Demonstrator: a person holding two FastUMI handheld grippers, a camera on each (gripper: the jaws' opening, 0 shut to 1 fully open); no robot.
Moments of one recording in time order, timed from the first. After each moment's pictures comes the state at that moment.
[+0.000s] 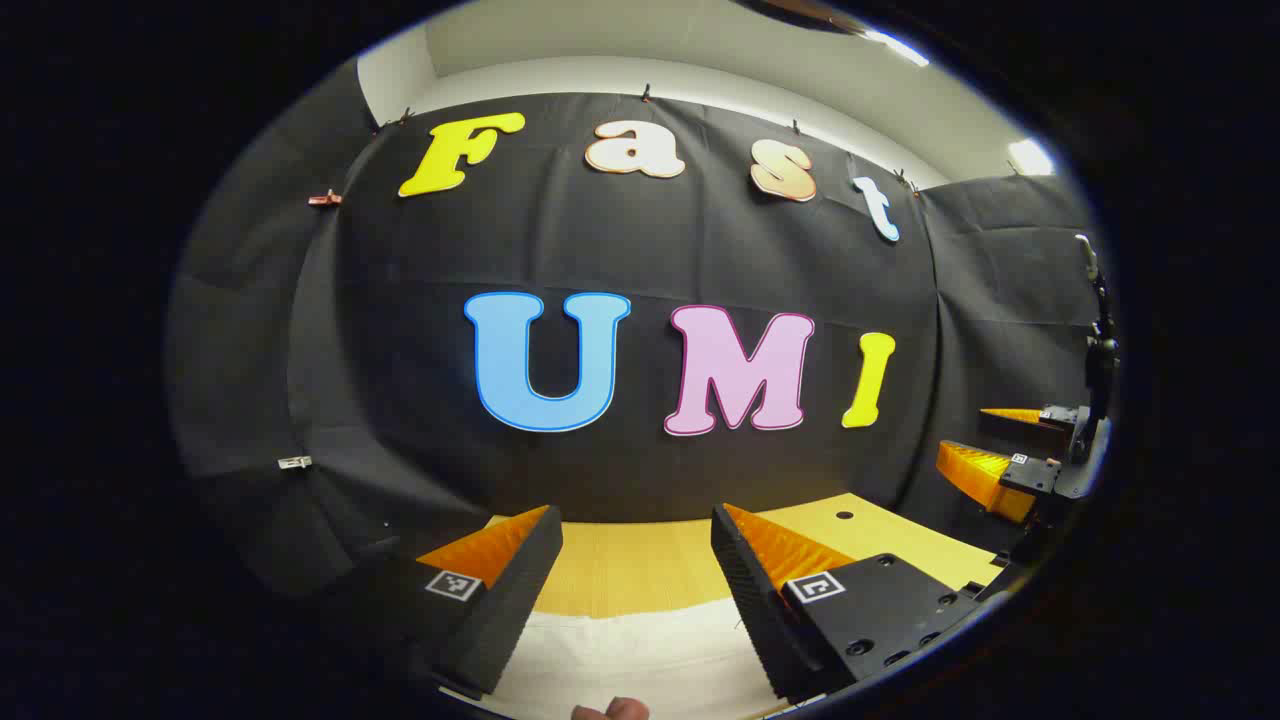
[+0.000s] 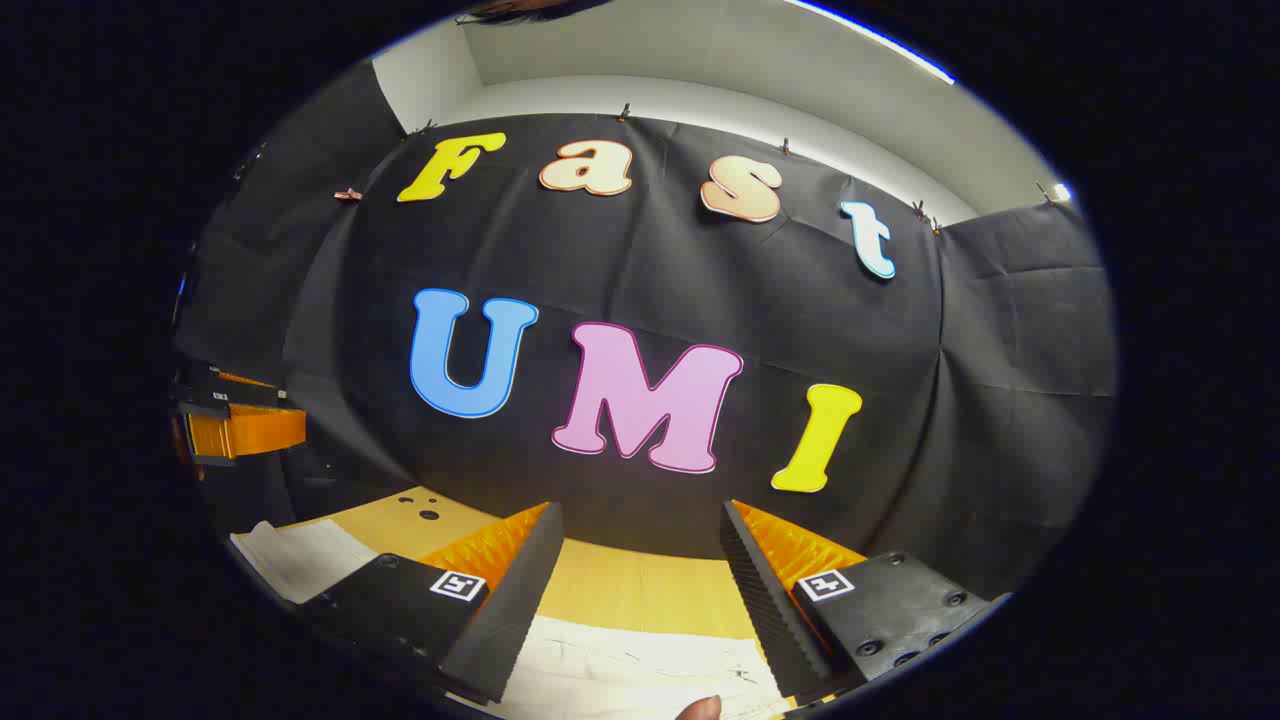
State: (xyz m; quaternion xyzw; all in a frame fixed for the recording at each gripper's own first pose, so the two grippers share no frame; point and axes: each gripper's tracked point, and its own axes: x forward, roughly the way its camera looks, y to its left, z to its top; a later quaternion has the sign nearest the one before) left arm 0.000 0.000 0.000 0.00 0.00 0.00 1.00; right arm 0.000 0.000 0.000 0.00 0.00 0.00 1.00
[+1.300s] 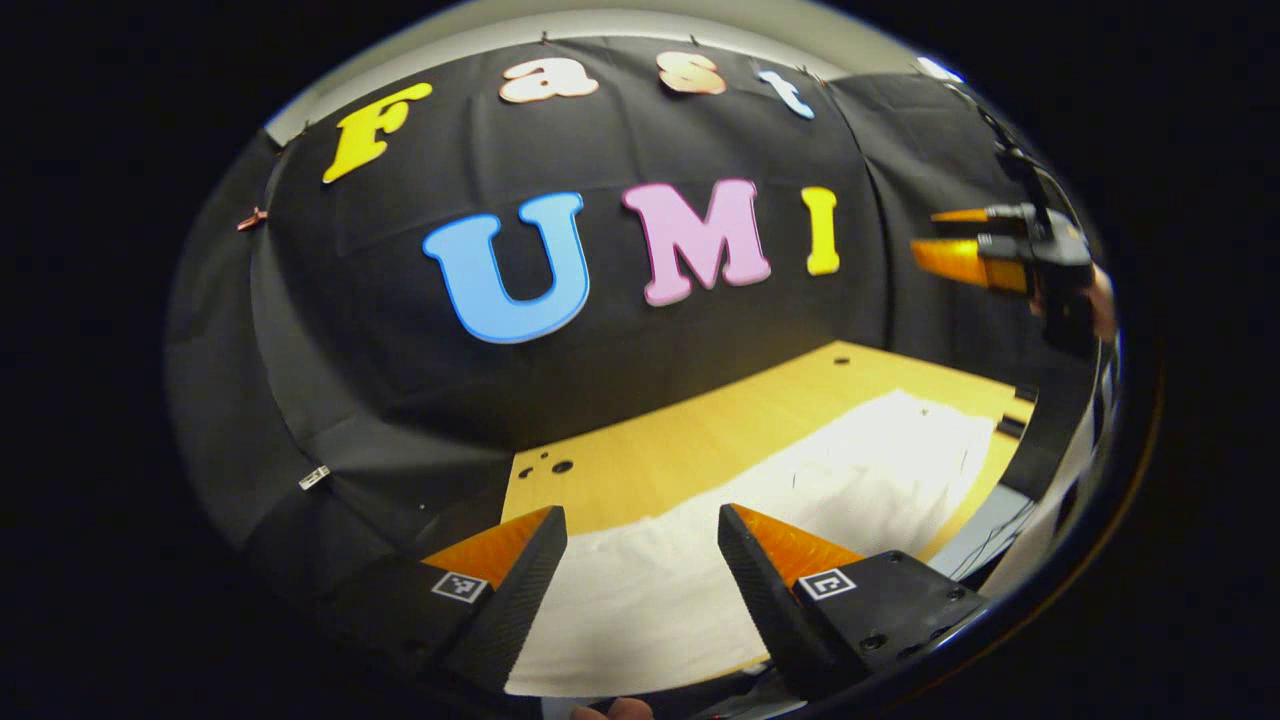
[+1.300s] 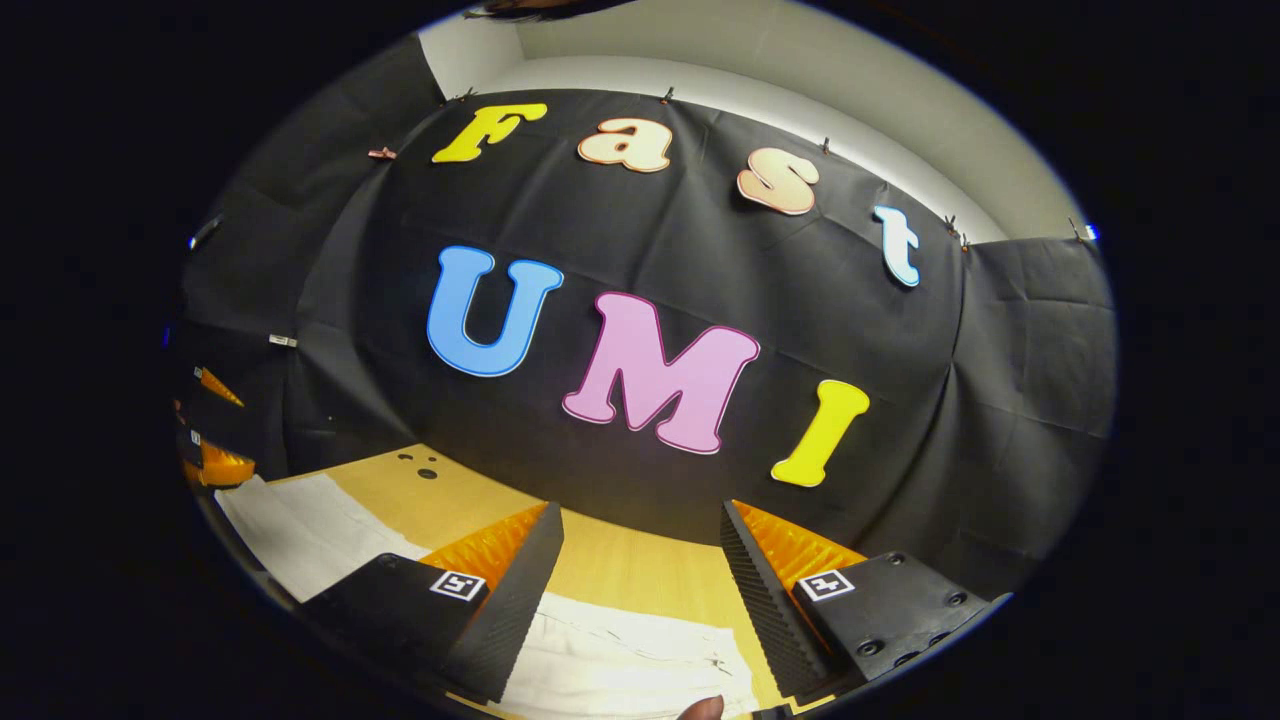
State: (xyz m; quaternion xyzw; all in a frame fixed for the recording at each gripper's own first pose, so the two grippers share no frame) left arm -0.058 0.082 -0.152 0.16 0.16 -0.05 0.97; right arm -0.013 0.010 -0.024 -0.06 0.04 0.02 1.00
